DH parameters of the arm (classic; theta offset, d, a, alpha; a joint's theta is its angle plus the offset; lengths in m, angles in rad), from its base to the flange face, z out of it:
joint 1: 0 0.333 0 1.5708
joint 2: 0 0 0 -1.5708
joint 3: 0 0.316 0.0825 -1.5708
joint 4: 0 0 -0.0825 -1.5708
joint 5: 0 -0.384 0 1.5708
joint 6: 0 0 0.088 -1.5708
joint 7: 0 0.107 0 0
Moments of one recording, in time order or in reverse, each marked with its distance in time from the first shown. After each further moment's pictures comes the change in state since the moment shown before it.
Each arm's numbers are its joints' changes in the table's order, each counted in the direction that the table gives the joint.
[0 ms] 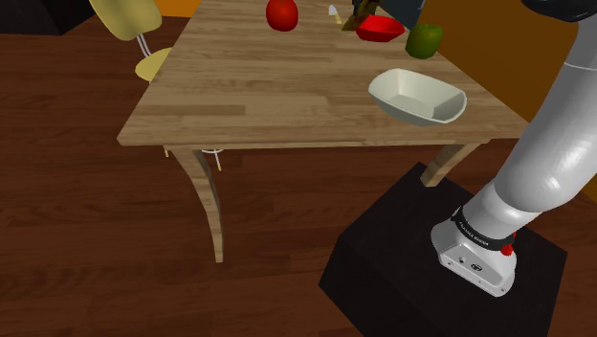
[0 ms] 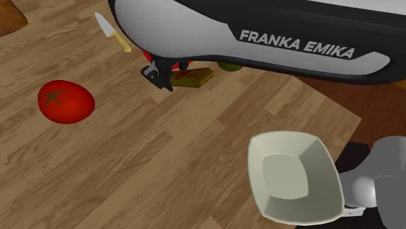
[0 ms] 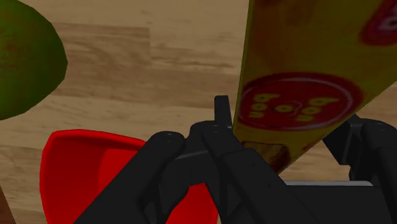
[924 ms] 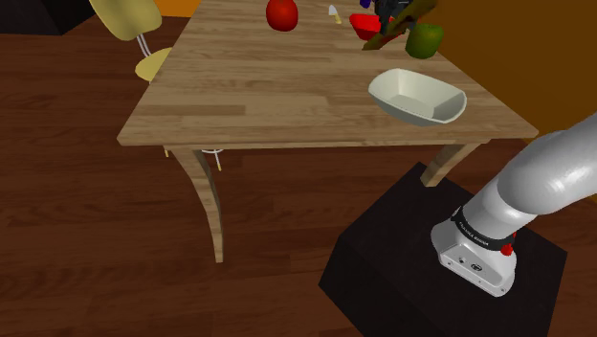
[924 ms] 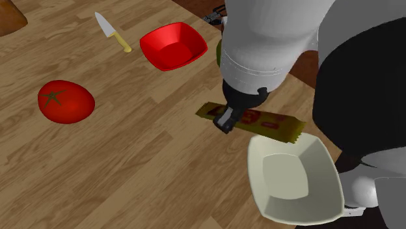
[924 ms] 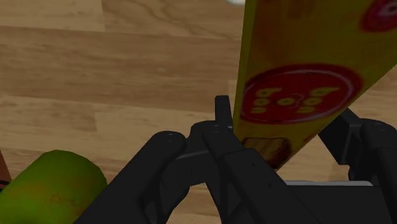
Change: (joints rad) arm 0.058 0.570 0.057 0.675 0.002 -0.100 0.118
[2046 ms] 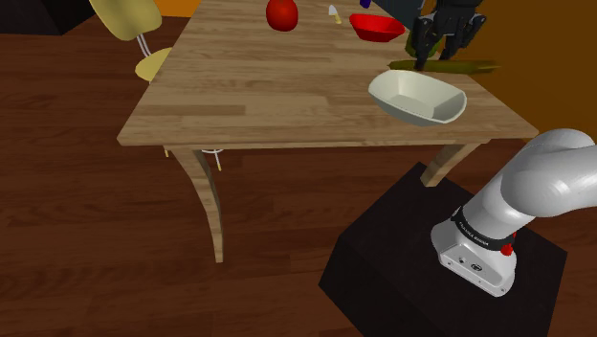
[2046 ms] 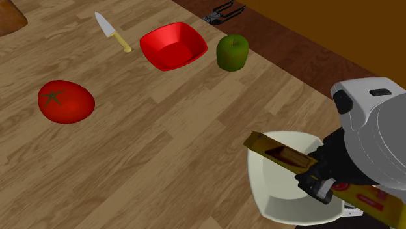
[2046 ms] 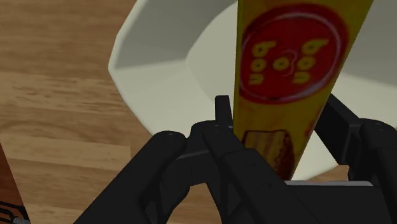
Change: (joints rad) arm 0.069 0.491 0.099 0.403 -0.081 0.091 0.131
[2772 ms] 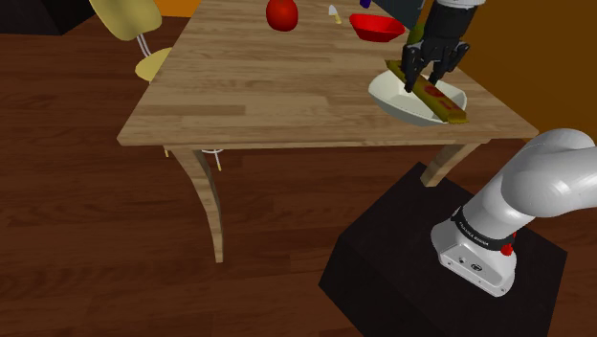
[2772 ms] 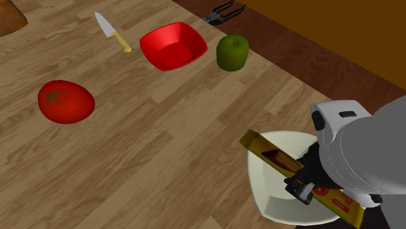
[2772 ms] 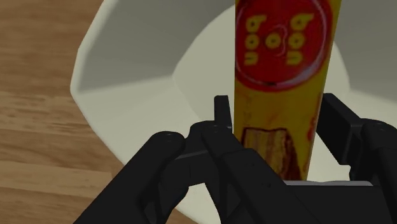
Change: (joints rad) arm 0.006 0.033 0.009 0.151 -0.010 -0.124 0.006
